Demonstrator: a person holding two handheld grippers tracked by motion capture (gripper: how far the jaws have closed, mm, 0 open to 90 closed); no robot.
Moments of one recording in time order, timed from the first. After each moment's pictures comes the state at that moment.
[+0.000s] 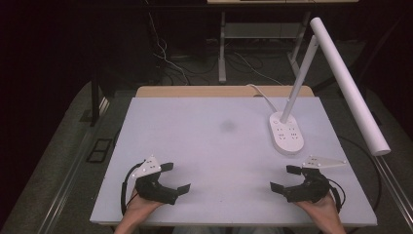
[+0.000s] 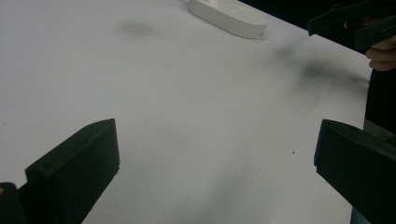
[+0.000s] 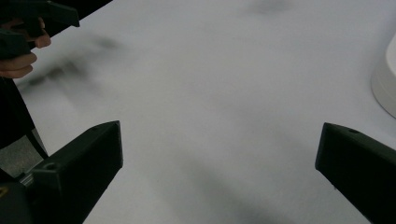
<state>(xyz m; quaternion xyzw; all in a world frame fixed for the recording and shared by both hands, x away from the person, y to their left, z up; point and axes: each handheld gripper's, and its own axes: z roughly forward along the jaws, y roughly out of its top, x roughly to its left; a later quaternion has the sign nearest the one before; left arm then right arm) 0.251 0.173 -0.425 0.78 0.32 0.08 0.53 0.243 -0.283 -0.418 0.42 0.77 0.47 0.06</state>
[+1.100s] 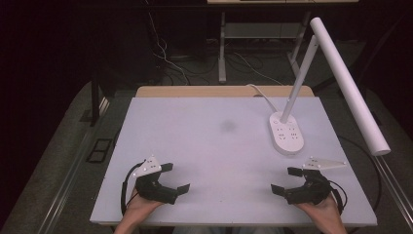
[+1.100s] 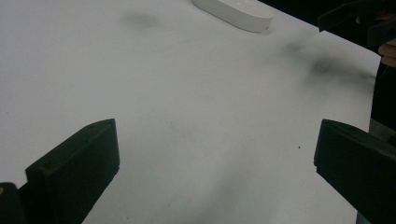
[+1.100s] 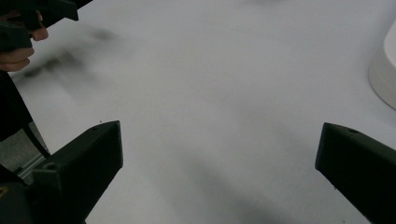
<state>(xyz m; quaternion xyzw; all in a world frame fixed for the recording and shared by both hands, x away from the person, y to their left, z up) 0.254 0.173 -0.429 0.79 0.33 0.08 0.52 0.239 -0.283 -0.416 0.42 0.78 0.46 0.06</state>
